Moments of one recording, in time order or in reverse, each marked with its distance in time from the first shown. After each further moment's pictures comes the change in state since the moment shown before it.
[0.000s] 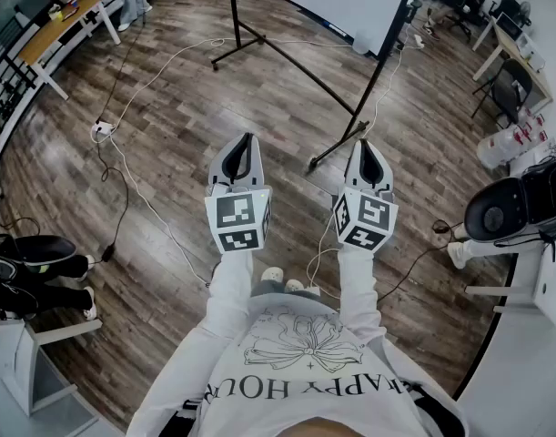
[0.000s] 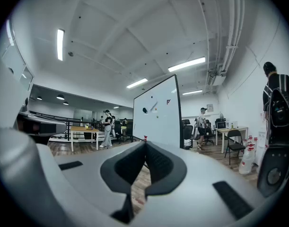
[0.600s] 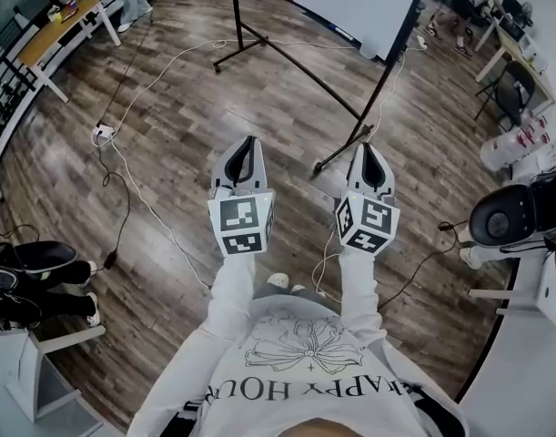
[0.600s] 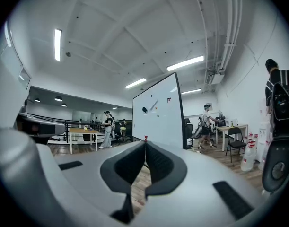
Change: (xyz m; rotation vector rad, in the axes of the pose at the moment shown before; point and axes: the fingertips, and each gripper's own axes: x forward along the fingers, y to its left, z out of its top) left arm 0.032 0.034 -0.006 0.007 0.011 -0.006; right arm 0.040 0.020 -0.007 0.028 -0.004 -0.014
